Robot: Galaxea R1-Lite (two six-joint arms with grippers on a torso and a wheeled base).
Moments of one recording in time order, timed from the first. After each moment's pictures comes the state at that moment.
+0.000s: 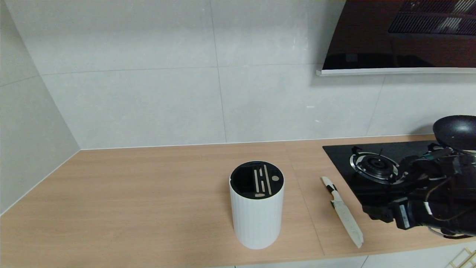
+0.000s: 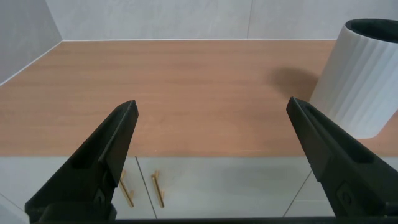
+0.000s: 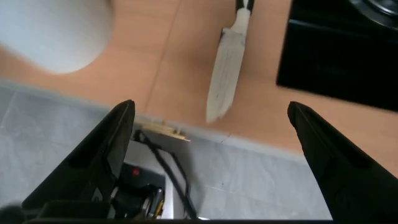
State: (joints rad) left arm 0.00 0.00 0.00 0.00 0.05 -0.01; right arm 0.15 1.59 -0.51 -0.41 0.12 -0.08
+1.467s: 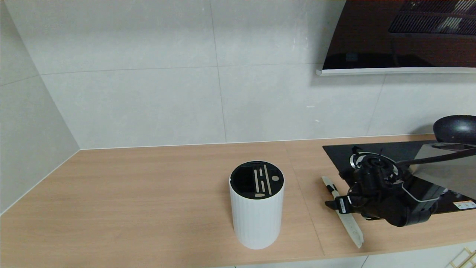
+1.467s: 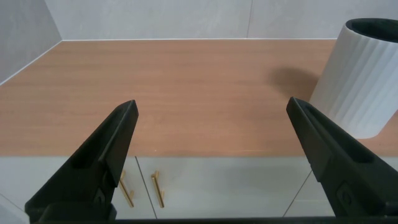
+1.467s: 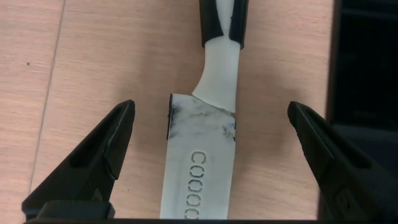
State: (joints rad) left arm 0.00 0.00 0.00 0.00 0.05 -0.01; right arm 0.15 2.36 -0.88 -0.75 0.00 -0.02
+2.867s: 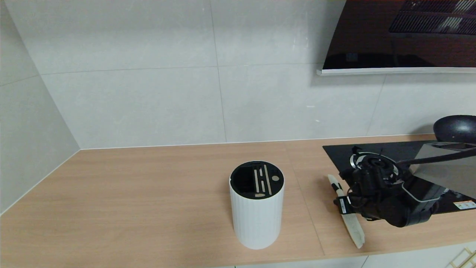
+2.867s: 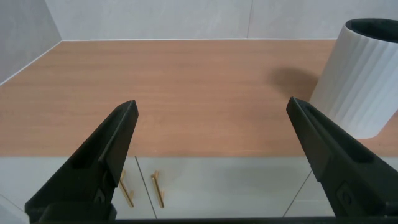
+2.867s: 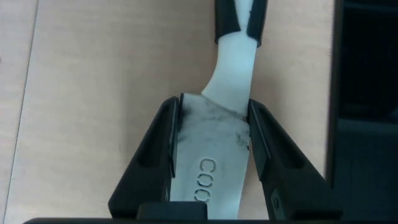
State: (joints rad) left arm 0.00 0.00 0.00 0.00 0.05 -0.01; right arm 0.17 2.33 -0.86 -0.74 -0.05 -0.01
